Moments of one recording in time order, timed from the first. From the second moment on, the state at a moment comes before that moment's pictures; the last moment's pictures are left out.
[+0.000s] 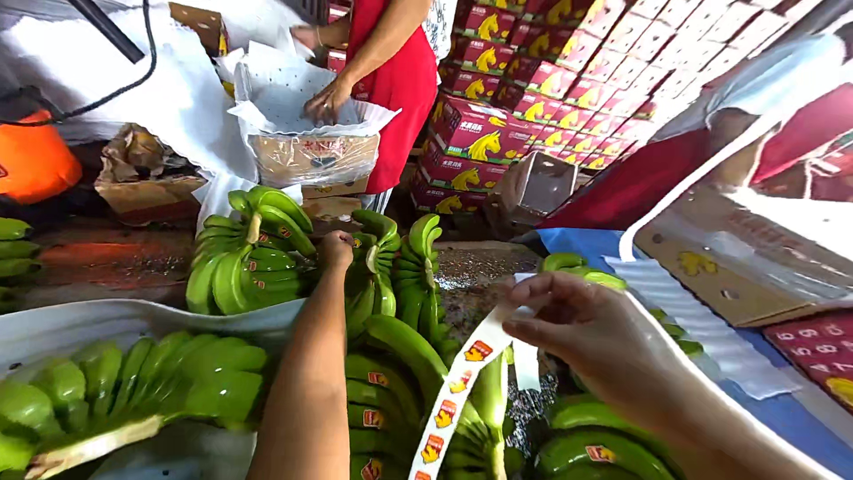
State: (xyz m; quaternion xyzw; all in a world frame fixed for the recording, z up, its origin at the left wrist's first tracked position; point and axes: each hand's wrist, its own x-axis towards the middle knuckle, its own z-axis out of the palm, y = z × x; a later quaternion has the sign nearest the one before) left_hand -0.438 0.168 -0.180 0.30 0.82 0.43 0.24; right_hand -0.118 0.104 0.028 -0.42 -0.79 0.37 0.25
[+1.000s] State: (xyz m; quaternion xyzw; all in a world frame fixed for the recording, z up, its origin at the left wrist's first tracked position) left_hand -0.285 0.087 -0.048 0.81 0.40 0.42 0.06; right_hand -0.122 0.118 0.001 -0.54 -0.57 0.52 0.34
